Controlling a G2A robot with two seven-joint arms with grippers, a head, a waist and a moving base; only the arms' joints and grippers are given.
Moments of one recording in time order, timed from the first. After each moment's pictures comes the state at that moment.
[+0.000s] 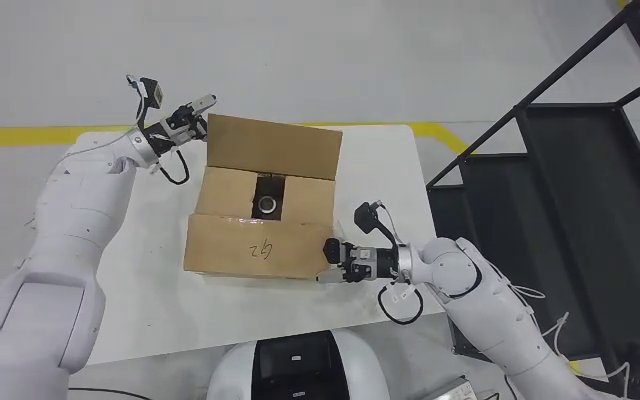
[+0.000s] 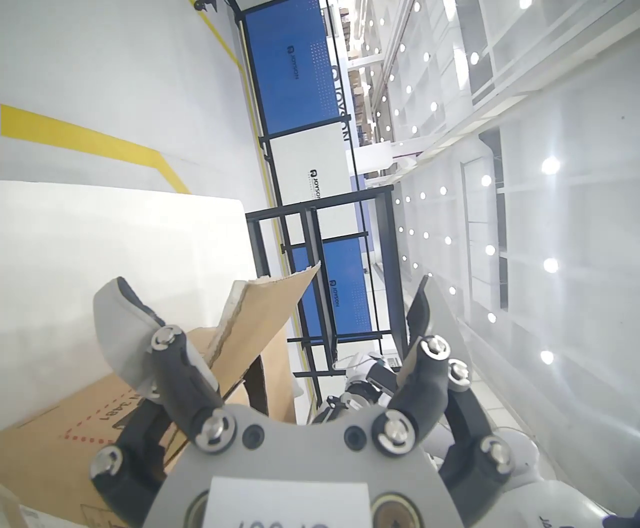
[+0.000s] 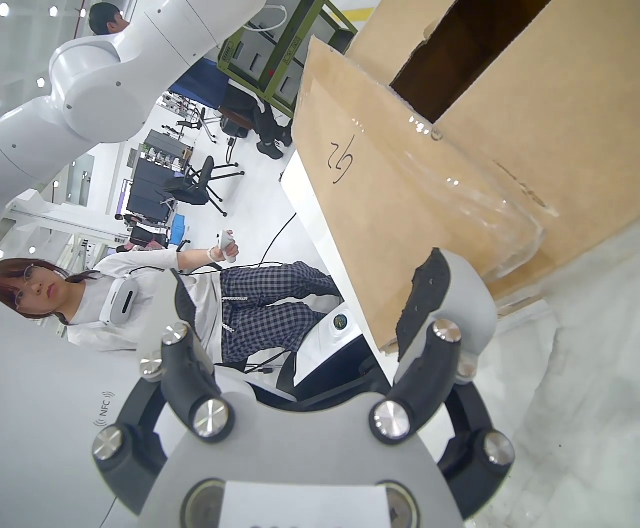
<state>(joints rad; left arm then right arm) 0.36 -1.27 -0.97 -0.33 -0.51 -0.61 -1.08 -1.39 -1.02 1.17 -1.73 -0.11 -0.58 0.85</state>
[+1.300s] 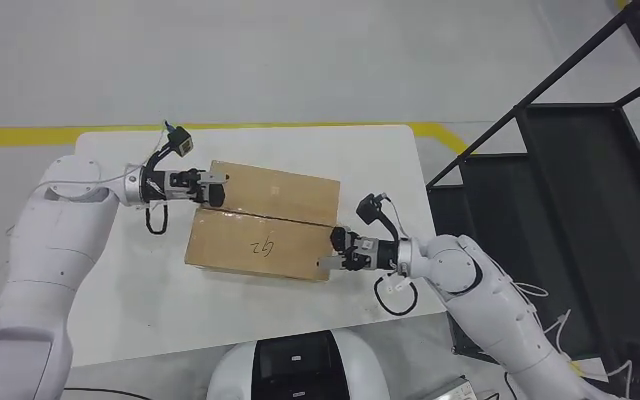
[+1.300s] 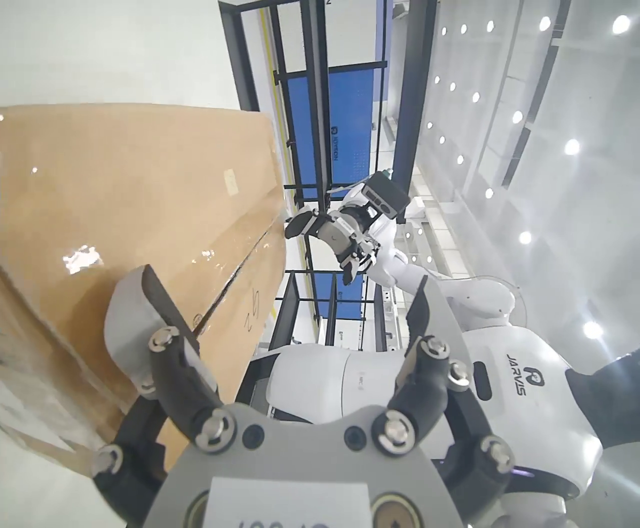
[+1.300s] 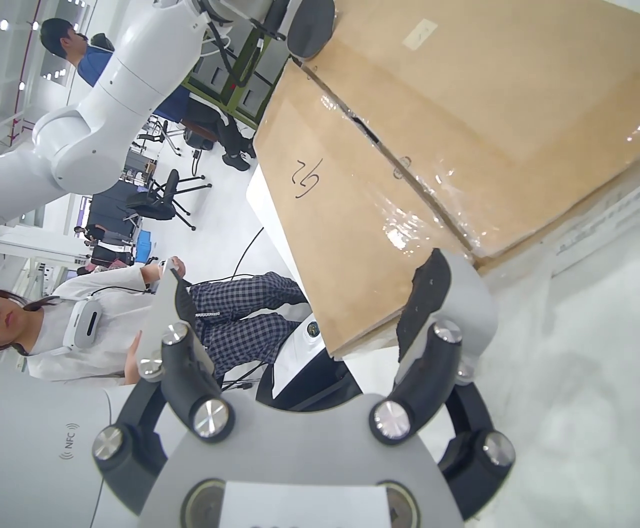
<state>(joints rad) 0.62 -1.06 -0.99 -0.86 -0.49 -0.33 -1.49 -1.39 -1.01 1.19 -1.73 -0.20 -0.51 0.75</state>
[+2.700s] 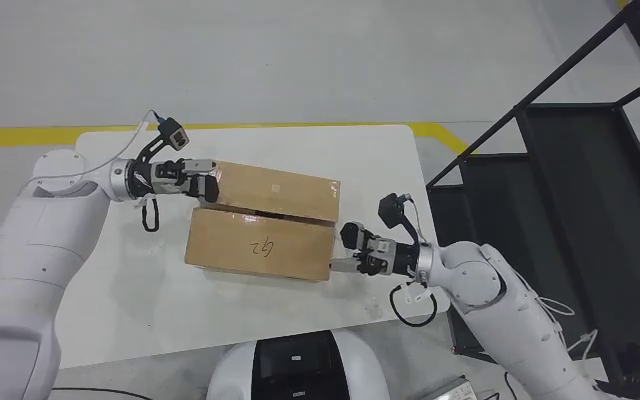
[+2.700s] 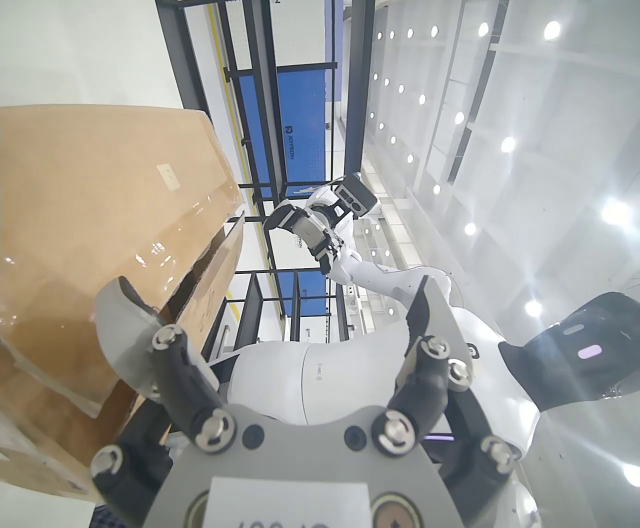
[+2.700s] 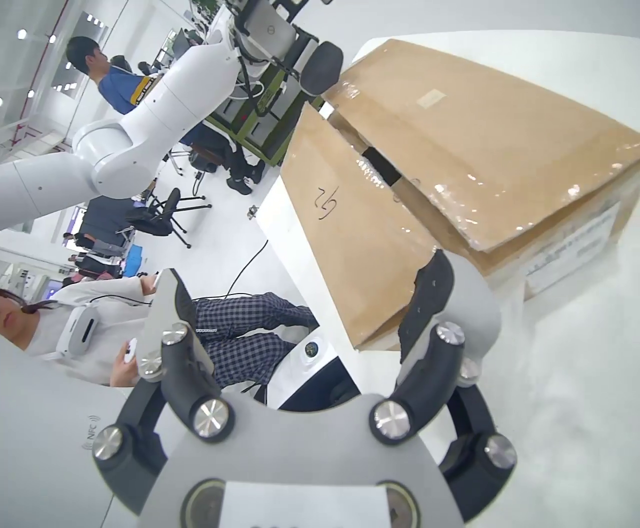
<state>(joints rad) 0.58 -1.02 -0.92 -0.87 -0.72 -0.28 -1.54 -1.50 -0.98 1.30 -1.88 -0.19 -0.53 0.72</state>
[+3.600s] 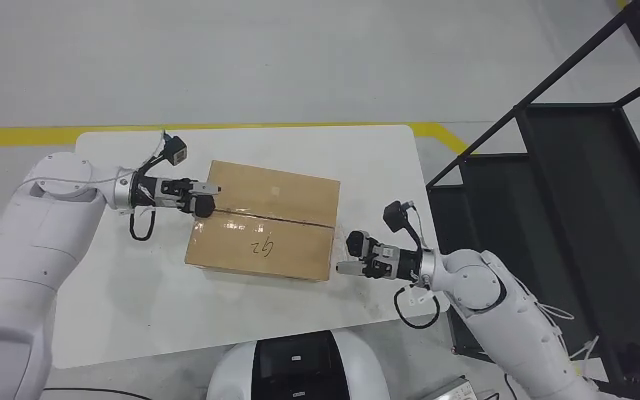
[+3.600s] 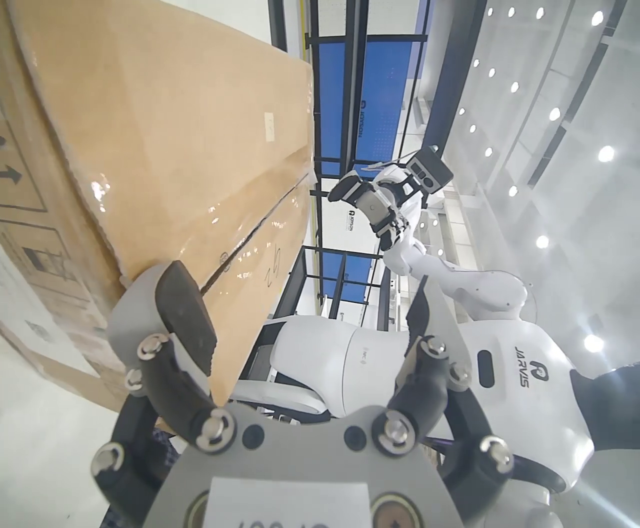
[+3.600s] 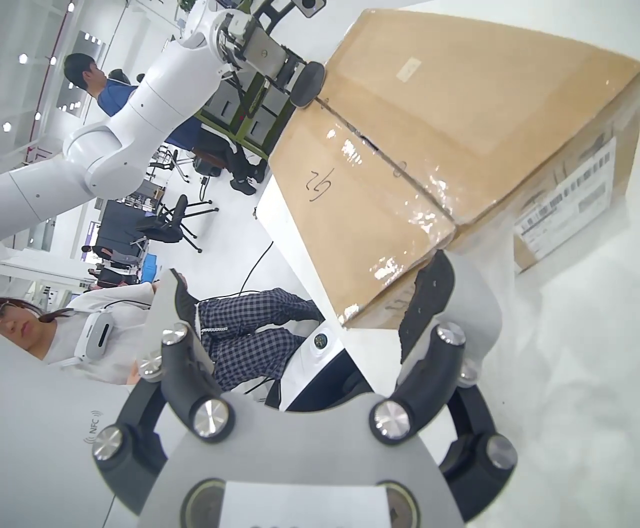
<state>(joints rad) 0.56 -0.99 -0.84 -0.85 -0.52 -0.30 -1.52 -1.57 -0.97 1.32 -1.82 -0.15 -0.56 0.72</state>
